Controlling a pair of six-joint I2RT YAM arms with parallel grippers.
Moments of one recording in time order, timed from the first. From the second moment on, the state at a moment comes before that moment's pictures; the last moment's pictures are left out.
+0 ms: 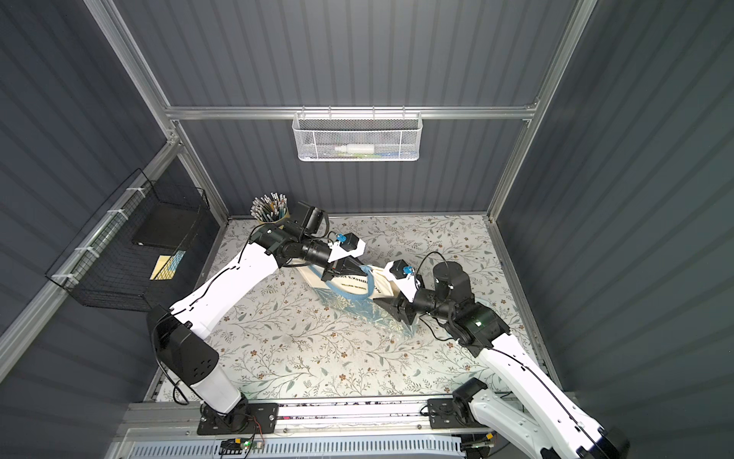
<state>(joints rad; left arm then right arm) -0.58 1.70 1.72 -0.84 0.97 0.83 0.57 0.88 0.85 -0.37 -0.52 -0.19</state>
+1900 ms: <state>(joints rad) -0.38 1.68 1.71 -0.48 1.24 0.48 0.58 0.88 0.77 -0.40 -0.44 -0.07</state>
